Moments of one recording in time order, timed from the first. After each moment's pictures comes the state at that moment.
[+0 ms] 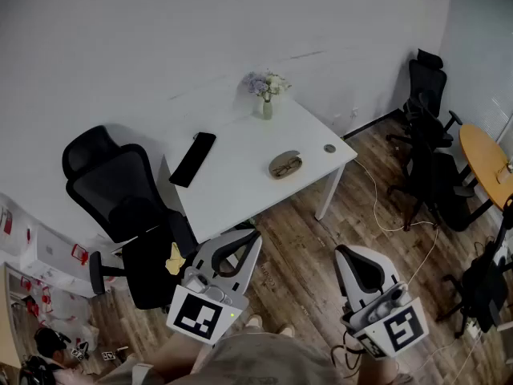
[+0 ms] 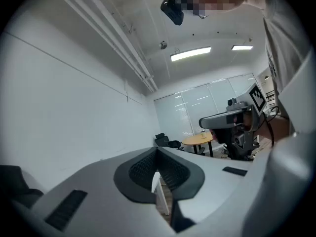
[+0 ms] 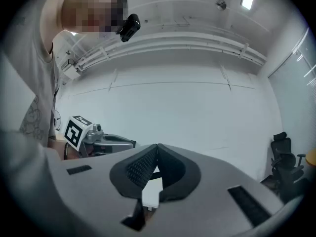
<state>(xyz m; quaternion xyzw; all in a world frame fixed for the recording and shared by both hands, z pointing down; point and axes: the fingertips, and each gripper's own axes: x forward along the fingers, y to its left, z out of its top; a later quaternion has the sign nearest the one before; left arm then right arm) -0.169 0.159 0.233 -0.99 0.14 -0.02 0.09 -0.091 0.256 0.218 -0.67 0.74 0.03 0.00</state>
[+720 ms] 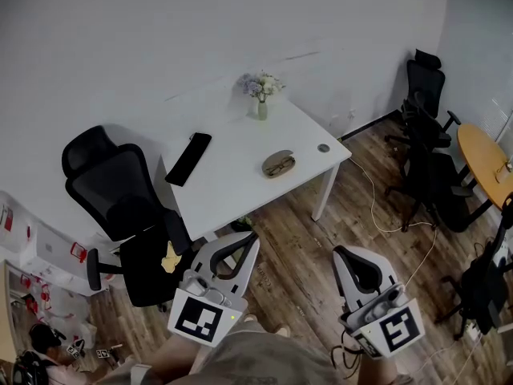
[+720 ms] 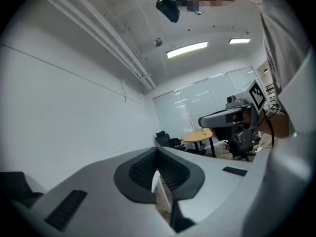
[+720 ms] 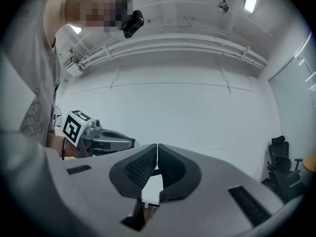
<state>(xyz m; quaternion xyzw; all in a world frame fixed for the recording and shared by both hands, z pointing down) -0.151 0.188 0.234 -0.98 0.15 -0.03 0.12 -0.070 0.282 0.225 -0.67 0.74 0.04 -0.01</state>
